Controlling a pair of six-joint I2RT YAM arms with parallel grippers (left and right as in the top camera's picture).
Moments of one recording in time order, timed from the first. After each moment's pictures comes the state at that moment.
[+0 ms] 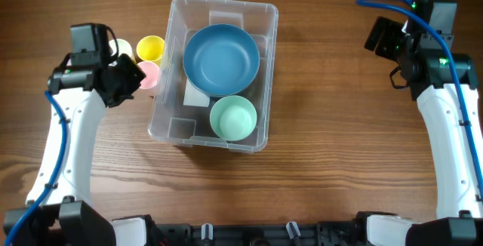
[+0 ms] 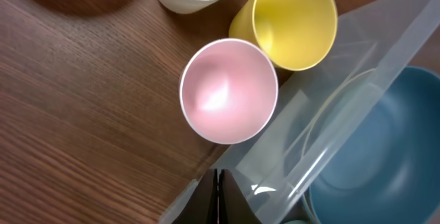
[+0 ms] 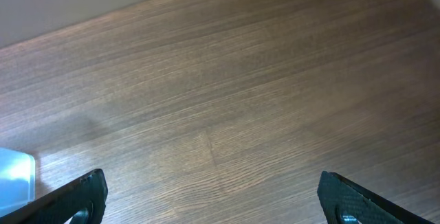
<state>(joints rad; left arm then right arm) 0.09 1.49 1.21 -0.85 0.07 -0.61 -0.05 1.45 1.35 -0.71 0.22 0.24</state>
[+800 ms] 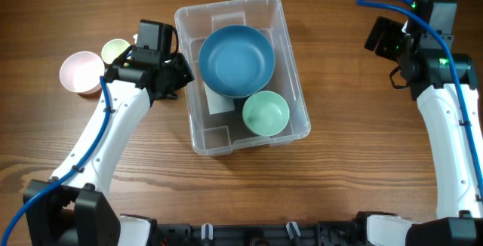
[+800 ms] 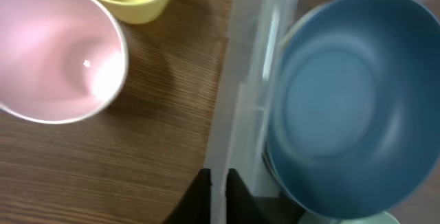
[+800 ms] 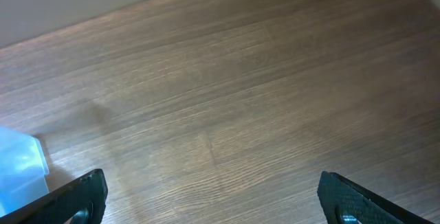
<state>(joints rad) -0.20 1.55 1.21 -0.75 0.01 -0.61 -0.05 1.45 1.35 -0.71 0.22 0.24</state>
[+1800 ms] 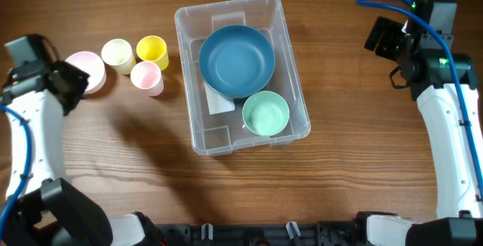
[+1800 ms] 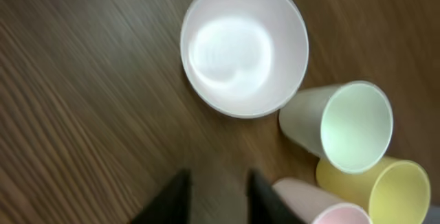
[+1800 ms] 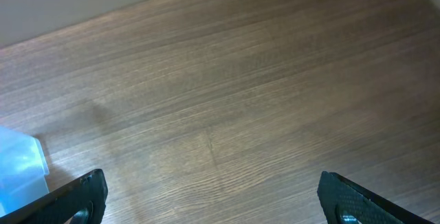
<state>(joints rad) 0.44 1.55 1.21 -0.74 0.01 -0.64 -0.05 1.45 1.35 -0.71 0.22 0.24</state>
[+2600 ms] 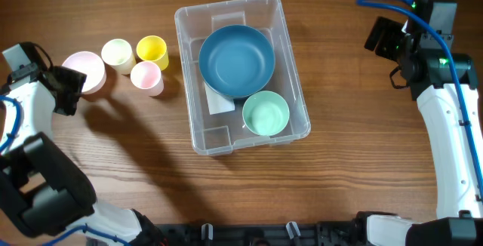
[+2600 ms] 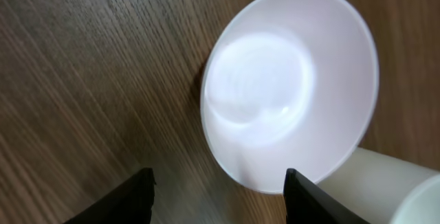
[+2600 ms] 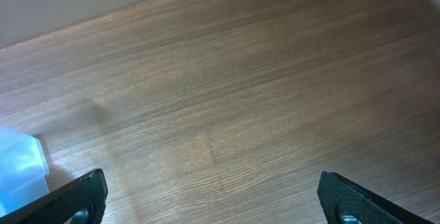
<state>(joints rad) 0.52 1.79 1.21 -0.59 0.10 -0.74 -0.05 1.45 1.35 -0.71 0.22 0.24</state>
